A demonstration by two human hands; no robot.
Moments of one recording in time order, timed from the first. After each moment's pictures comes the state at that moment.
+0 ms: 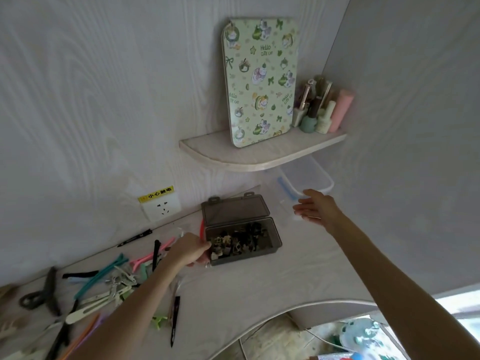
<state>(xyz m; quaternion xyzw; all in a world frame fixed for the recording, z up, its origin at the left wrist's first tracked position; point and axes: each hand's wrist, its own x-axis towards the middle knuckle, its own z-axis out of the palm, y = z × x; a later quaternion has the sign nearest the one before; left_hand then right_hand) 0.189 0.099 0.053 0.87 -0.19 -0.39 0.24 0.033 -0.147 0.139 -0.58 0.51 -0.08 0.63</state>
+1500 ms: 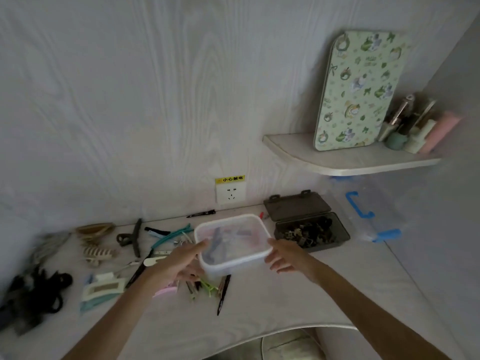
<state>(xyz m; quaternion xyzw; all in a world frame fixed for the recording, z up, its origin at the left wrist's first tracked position) 0.163 0.252 0.074 0.75 0.04 -0.42 0.51 0.081 0.003 0.073 -0.70 0.32 0.25 0.58</state>
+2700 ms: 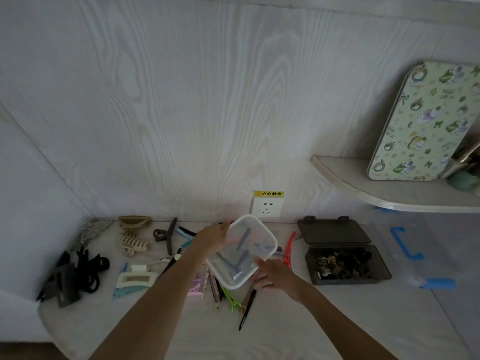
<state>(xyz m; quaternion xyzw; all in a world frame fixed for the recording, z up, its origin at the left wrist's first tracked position) 0.227 0.241 0.063 0.95 -0.11 -0.22 0.19 0.124 0.076 0.039 -0.71 0.21 0.26 0.62</state>
